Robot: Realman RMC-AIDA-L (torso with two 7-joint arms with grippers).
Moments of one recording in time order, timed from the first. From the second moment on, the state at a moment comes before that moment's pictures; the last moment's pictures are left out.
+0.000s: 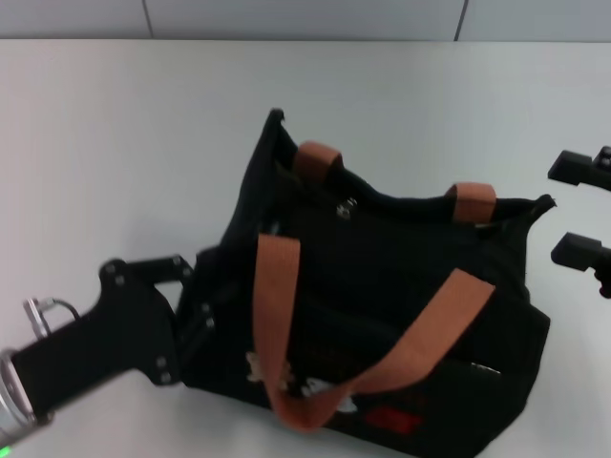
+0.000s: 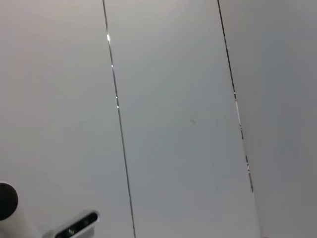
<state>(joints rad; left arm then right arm) -0.24 -2.08 0.90 0.21 1.46 1.87 -0.27 0.34 2.08 -0.53 -0.79 -1.75 -2.11 1.28</state>
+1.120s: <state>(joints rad) -0.35 -2.08 0.91 0.83 1.43 1.88 -0.42 0.43 2.09 -0.89 -1.23 -1.75 -1.85 1.36</state>
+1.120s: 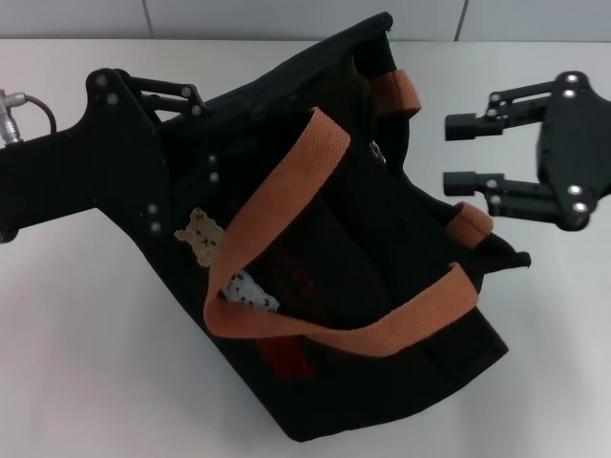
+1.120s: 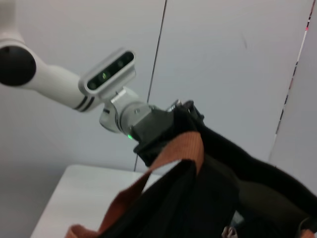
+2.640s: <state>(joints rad) -0.37 -2.08 0.95 0.86 1.43 1.88 -0.41 0.39 2.09 -1.32 -1.27 -1.66 -1.44 1.24</state>
